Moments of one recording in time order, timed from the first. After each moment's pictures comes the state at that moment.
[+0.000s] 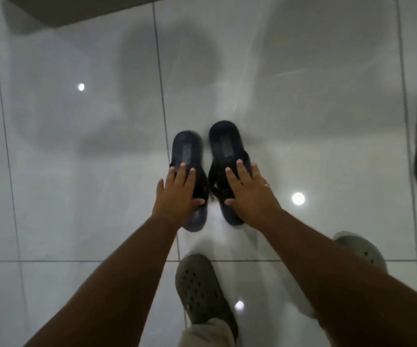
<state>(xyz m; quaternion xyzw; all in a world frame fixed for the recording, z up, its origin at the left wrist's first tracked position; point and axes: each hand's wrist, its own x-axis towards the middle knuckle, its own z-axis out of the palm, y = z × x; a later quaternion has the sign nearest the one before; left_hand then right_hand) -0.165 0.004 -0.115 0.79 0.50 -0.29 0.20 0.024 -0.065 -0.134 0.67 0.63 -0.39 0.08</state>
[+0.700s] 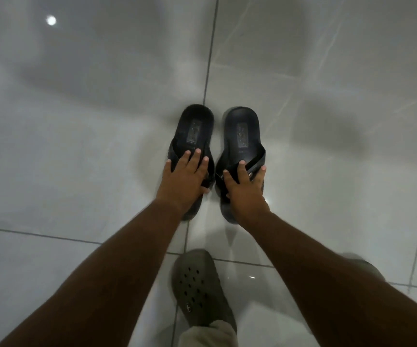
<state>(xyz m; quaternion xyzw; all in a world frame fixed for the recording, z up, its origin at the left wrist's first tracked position) -0.249 0.017 -0.171 0.80 0.48 -0.25 0.24 -0.088 -0.040 -0.174 0.68 0.60 -0.38 0.19</state>
